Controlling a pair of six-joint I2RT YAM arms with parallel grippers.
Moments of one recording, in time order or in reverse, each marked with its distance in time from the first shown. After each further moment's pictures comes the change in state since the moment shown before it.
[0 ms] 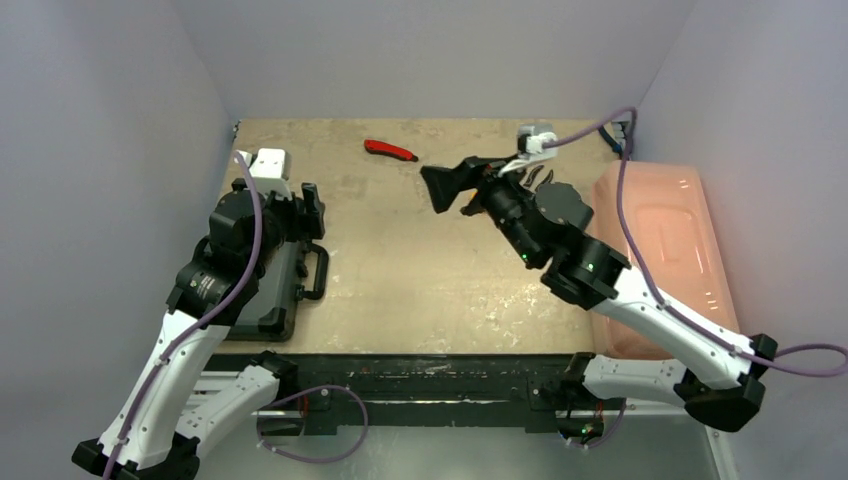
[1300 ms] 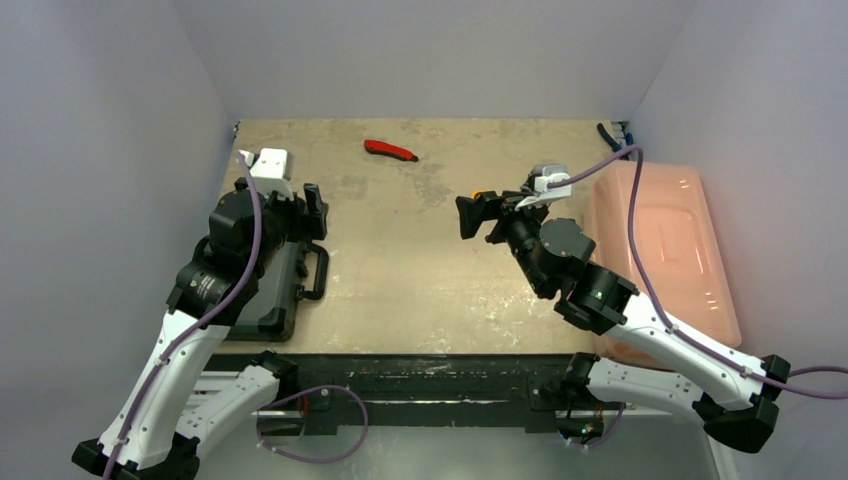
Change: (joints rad) left arm 0.000 0.000 0.000 0.007 0.044 0.001; right arm 0.001 -0.247 -0.319 -0.013 0.248 -0.075
